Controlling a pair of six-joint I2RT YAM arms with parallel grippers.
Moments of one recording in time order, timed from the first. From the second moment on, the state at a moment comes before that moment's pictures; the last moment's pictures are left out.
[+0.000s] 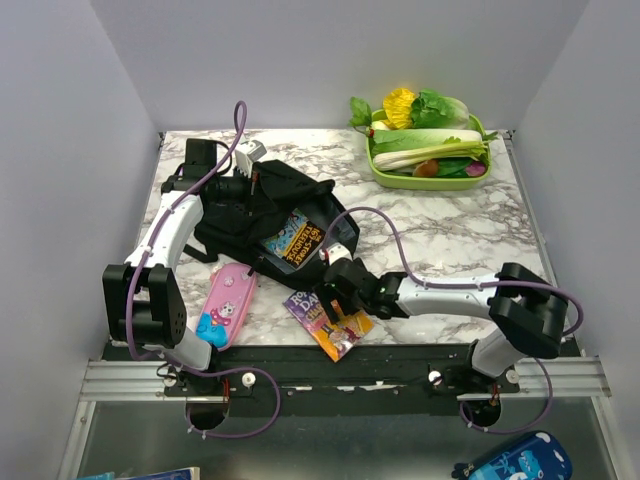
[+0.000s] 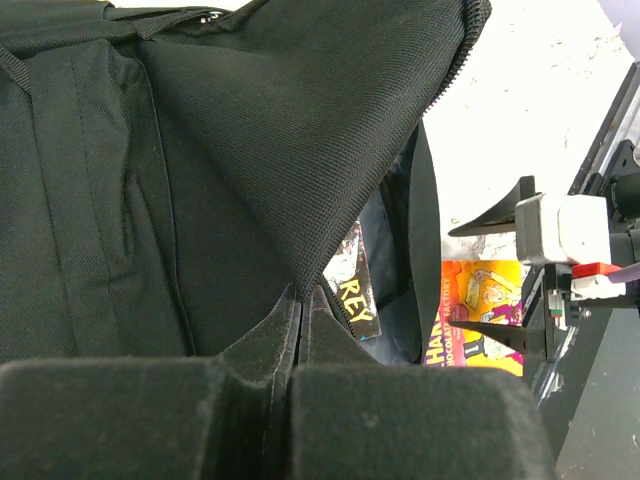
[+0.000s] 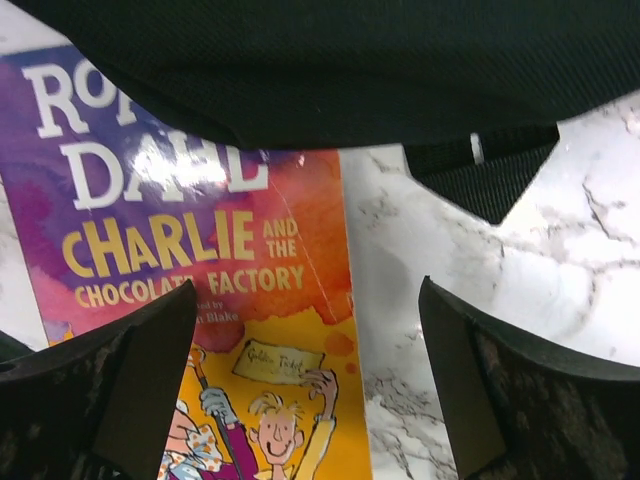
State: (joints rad) left arm -0.06 1.54 1.28 -0.58 0.91 0.22; right arm 1.11 1.56 0.82 -0.21 0.29 0.39
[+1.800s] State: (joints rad) left arm -0.07 1.54 1.29 -0.59 0.89 0.23; right arm 1.10 1.04 1.09 -0.30 0.27 0.24
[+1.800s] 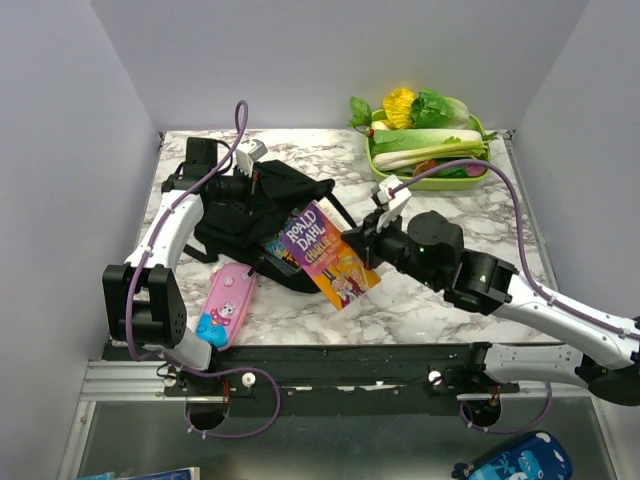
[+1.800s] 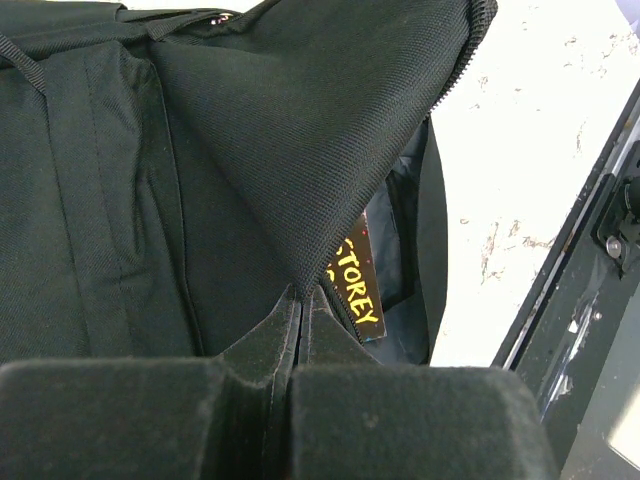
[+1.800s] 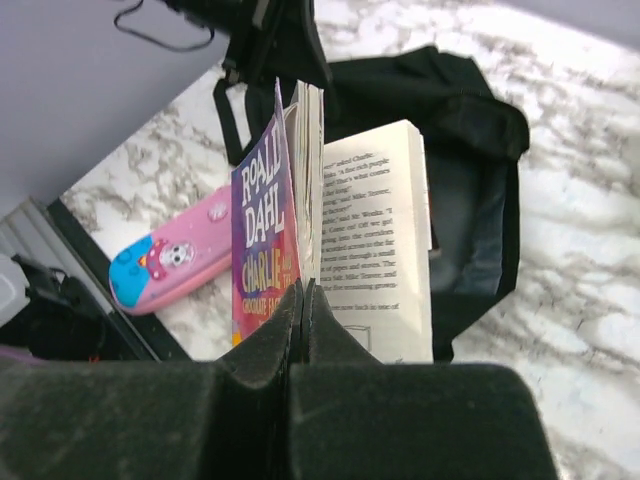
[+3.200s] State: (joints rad) left arm -0.09 1.51 1.29 -0.61 0.88 0.22; right arm 0.82 1.55 1.07 -0.04 0.11 0.37
